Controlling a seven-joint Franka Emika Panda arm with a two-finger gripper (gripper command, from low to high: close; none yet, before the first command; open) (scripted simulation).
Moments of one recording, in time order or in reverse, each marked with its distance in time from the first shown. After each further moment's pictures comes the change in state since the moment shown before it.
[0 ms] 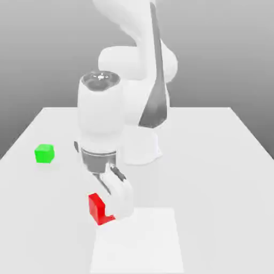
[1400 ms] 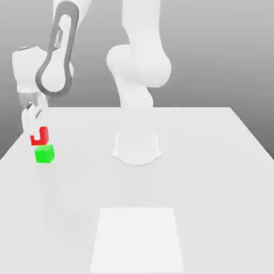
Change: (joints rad) arm -0.458 -0.056 -0.655 -0.196 0.097 0.149 -0.816
